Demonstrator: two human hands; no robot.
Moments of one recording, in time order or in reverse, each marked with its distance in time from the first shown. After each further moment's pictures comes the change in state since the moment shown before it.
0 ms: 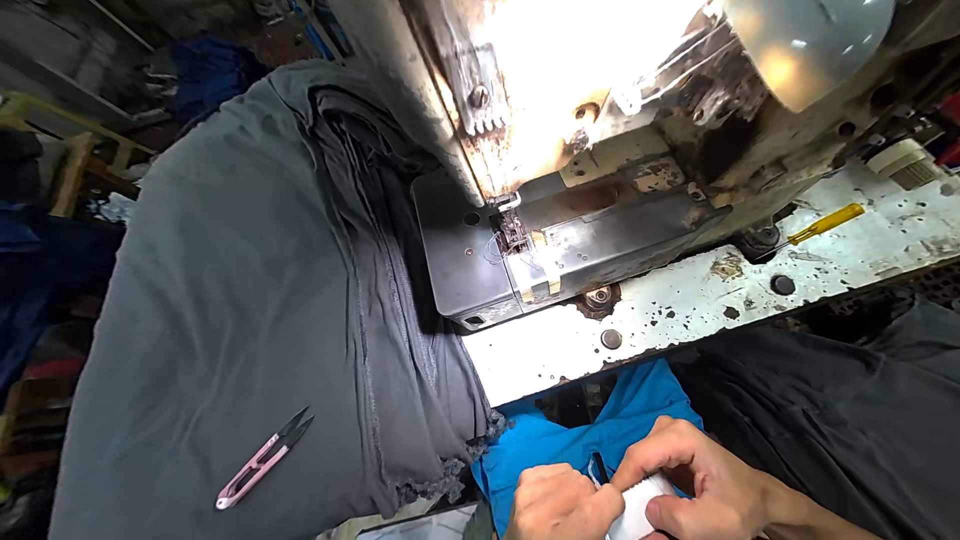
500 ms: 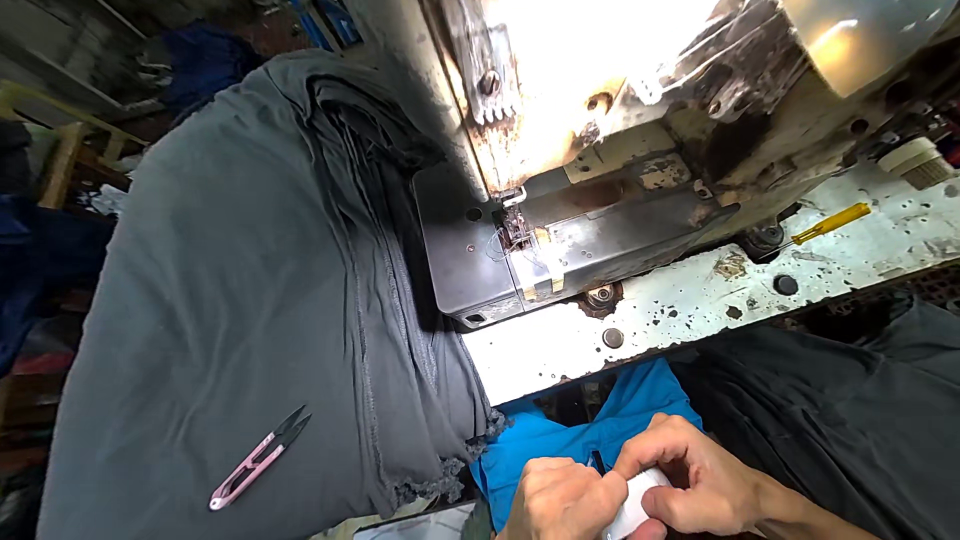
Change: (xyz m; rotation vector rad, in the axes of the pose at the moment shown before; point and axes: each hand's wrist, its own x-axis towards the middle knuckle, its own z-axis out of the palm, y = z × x) left_hand 0.003 -0.008 0.000 0.023 -0.072 0.033; right_hand -0.001 0.007 0.002 0.052 0.039 0.060
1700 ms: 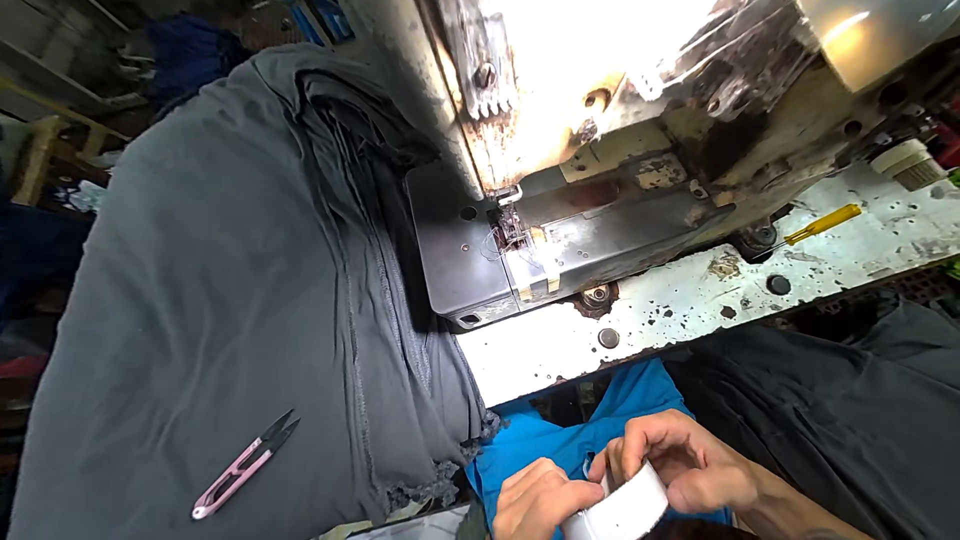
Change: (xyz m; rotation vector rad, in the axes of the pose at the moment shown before) left_hand -0.023 0.005 -0.002 -0.194 0.169 -0.186; right_hand -0.010 0.023 -0.012 0.377 -0.090 -0.016
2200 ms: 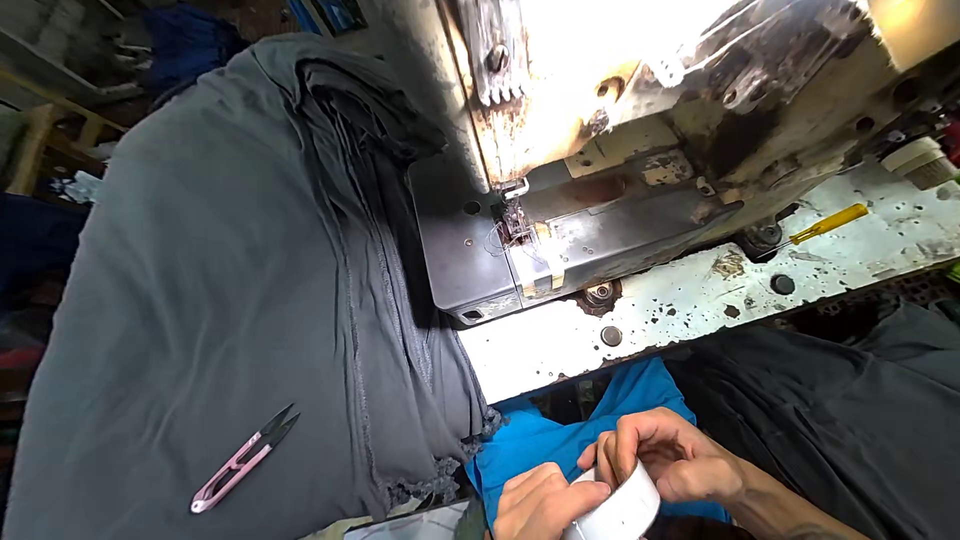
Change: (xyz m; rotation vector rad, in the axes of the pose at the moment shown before) left_hand 0.005 0.010 -0.003 0.046 -0.005 -0.029; right_hand 0.005 0.011 -0.002 0.014 -0.012 -0.012
